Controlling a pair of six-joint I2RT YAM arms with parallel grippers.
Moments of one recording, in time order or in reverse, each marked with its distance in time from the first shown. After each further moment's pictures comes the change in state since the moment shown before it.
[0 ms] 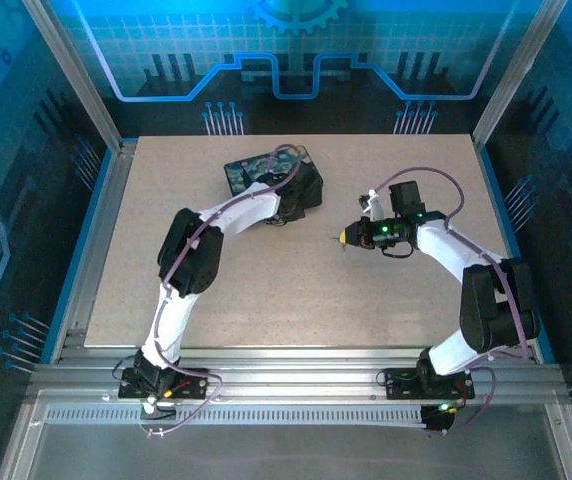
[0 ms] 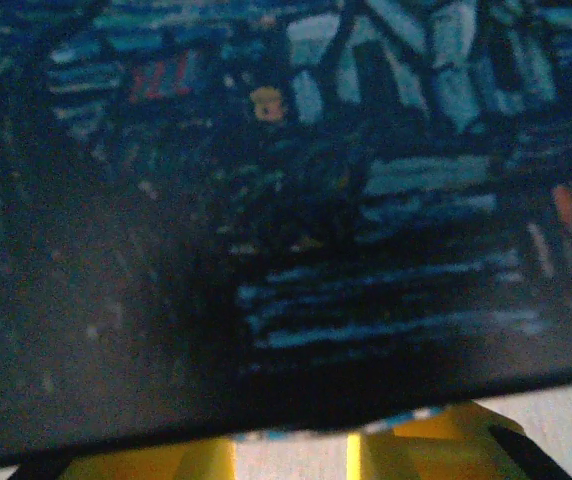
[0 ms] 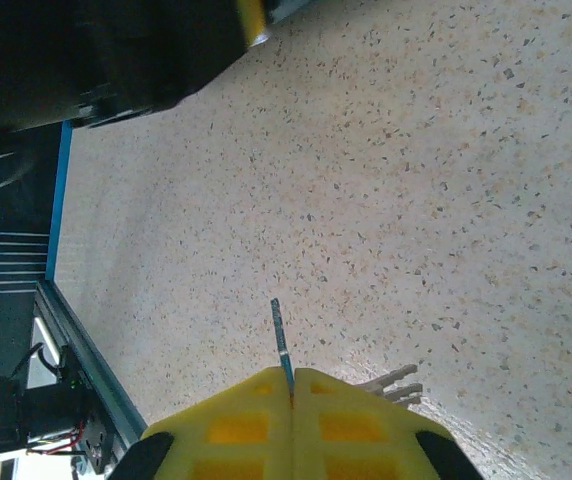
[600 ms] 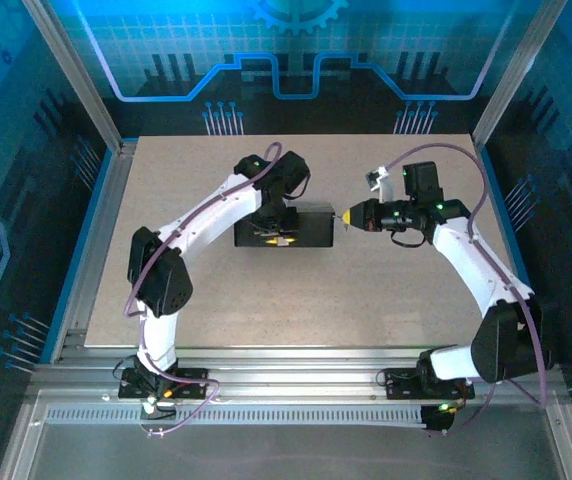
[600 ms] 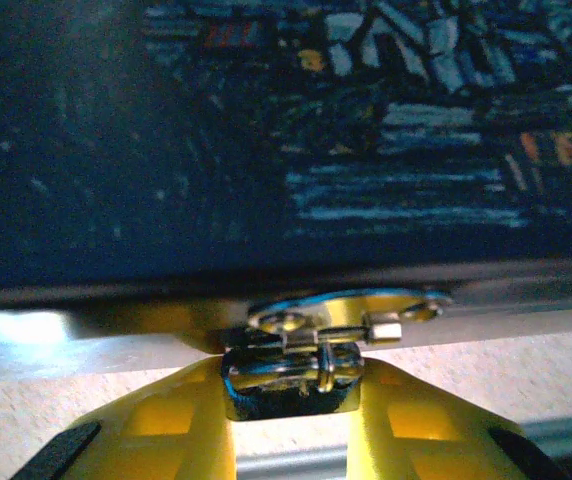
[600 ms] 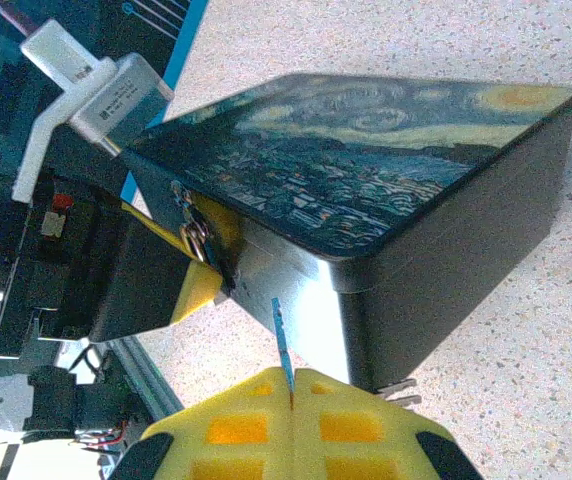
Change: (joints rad) left arm -0.047 -0.237 0.068 -0.507 0.407 0.040; right arm 0.003 -0.185 0.155 -0.164 -0.018 -0.027
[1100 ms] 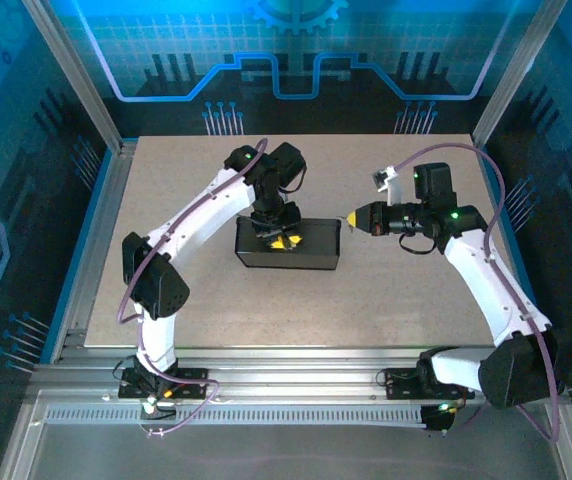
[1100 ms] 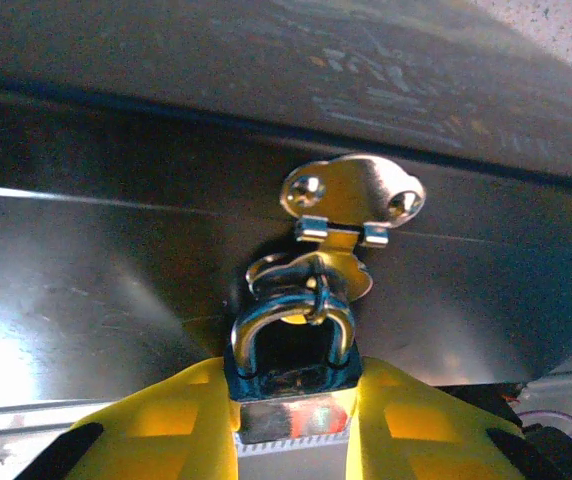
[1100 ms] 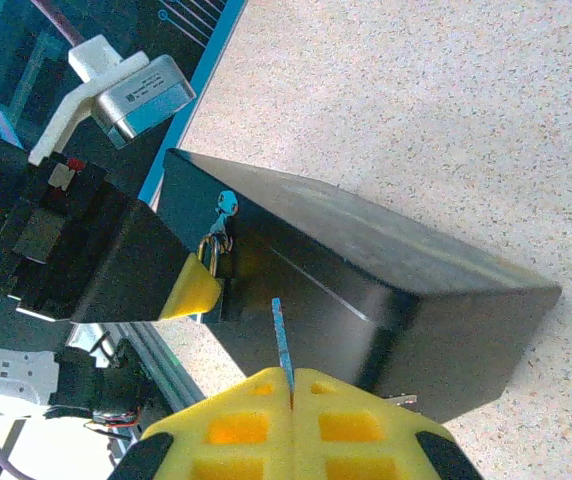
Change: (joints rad) left arm 0.000 -0.018 0.105 -0.121 0.161 -0.173; right arm 0.002 -0.119 0.020 -0.086 -0.002 -0.016
